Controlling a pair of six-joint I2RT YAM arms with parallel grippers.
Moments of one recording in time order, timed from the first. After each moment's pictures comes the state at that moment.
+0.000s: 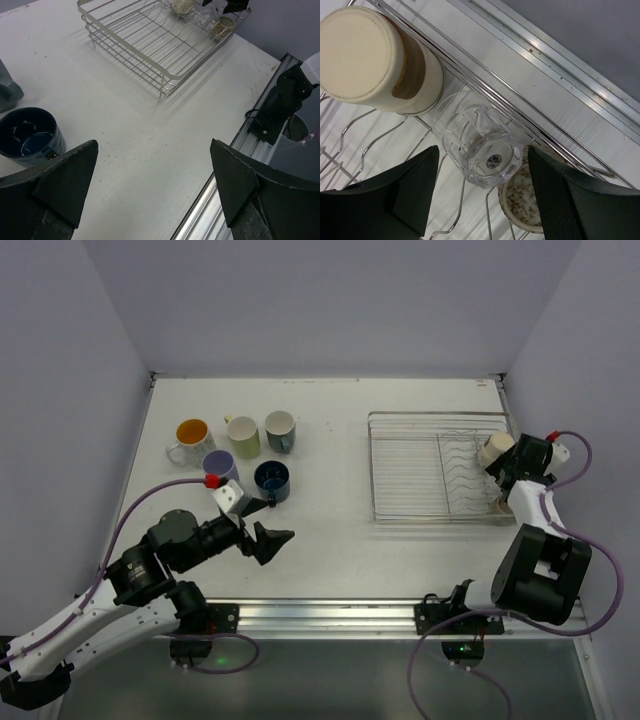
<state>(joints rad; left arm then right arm) -0.94 0.47 0.67 -0.36 0.00 -0.20 -0.38 1.36 0.81 -0.23 0.27 0.49</state>
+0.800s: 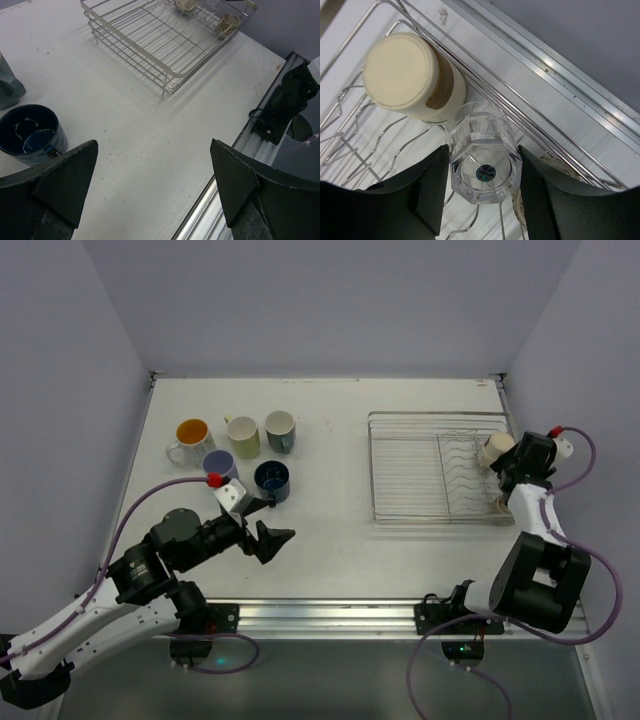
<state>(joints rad) -0.94 0.48 0.67 -0.36 -0.02 -0.20 -0.38 1.34 0.81 -0.16 0.23 0.48</state>
